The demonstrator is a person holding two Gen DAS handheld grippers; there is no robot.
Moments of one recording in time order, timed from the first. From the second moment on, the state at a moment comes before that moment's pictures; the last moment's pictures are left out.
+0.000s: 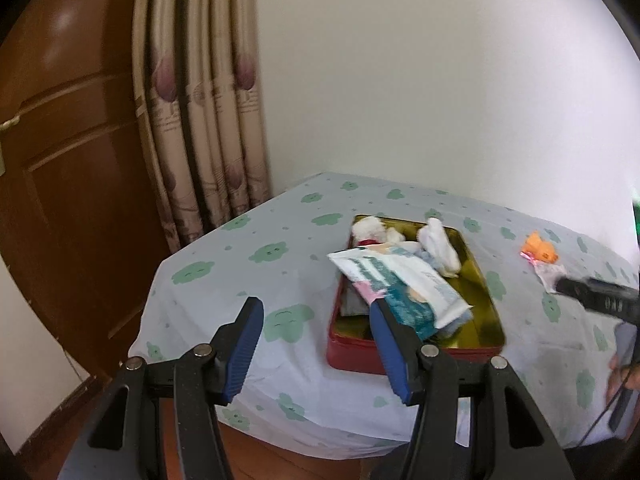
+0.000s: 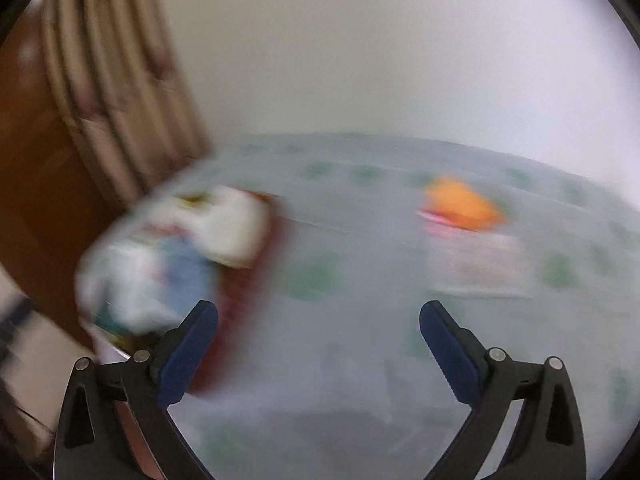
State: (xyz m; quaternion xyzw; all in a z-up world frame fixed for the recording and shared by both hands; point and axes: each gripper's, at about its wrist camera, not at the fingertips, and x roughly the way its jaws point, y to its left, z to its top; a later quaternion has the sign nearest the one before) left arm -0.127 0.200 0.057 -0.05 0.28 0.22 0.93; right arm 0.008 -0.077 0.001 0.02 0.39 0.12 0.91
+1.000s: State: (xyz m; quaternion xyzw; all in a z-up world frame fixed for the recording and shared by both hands) left arm -0.037 0.028 0.014 0.05 0.40 0.02 0.92; right arm 0.001 -0.280 -0.066 0.09 0.46 -0.04 0.88
